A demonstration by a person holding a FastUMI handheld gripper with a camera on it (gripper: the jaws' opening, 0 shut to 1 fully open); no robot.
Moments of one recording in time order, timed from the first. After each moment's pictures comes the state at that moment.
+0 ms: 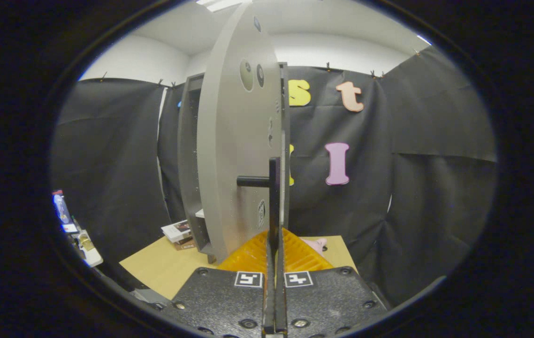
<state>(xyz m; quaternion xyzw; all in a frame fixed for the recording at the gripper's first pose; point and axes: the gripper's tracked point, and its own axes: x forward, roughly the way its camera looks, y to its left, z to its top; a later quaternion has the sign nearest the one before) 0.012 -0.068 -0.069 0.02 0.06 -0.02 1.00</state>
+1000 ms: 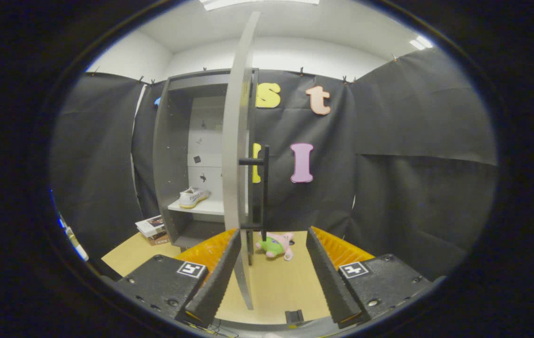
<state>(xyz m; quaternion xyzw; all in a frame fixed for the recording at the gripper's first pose) -0.073 -0.097 -0.091 0.00 0.05 -0.12 0.99</state>
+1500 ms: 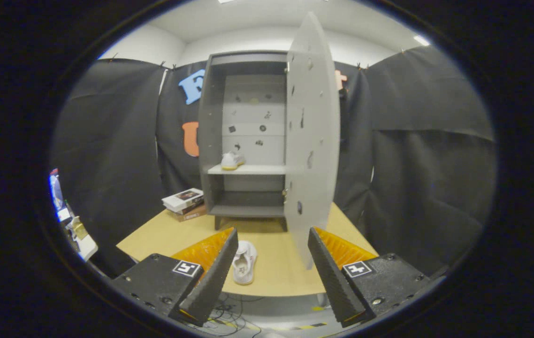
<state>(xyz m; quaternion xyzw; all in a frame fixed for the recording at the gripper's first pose) -0.095 0.075 -0.239 0.02 0.12 -0.06 0.99</state>
